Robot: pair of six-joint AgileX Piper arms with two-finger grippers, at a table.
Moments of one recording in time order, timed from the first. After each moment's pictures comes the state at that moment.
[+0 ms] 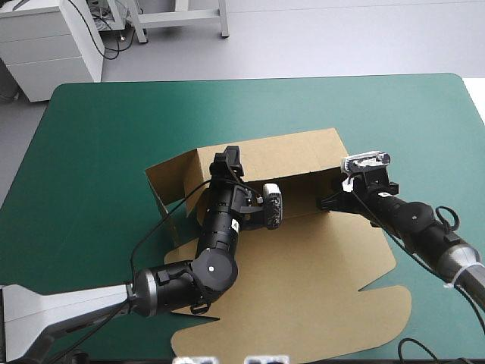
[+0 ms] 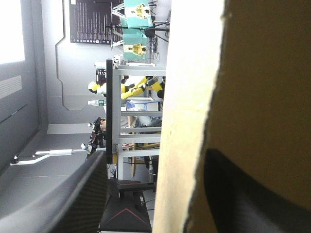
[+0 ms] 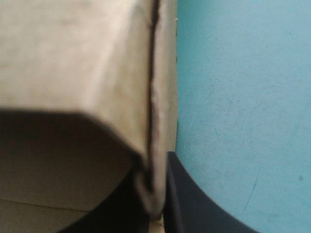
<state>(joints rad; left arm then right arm) -1.16 1.52 -0.98 1.68 0.98 -0.54 0.27 1.31 -0.70 1.16 0.12 -1.10</state>
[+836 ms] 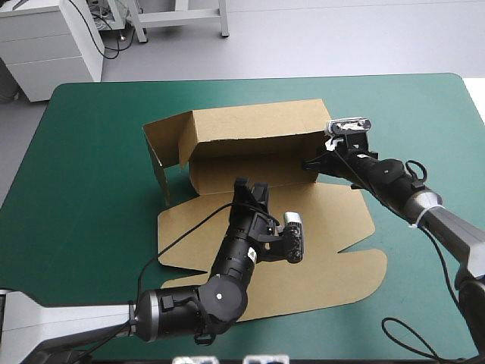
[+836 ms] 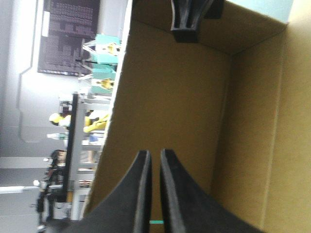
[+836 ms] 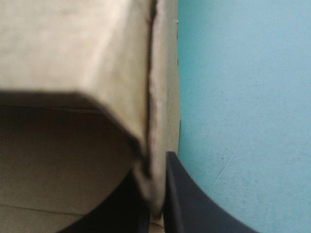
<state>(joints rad) -1.32 1.52 -1.00 1.56 0.94 -0.57 0.27 1.60 -1.00 1.16 0.13 -1.03</state>
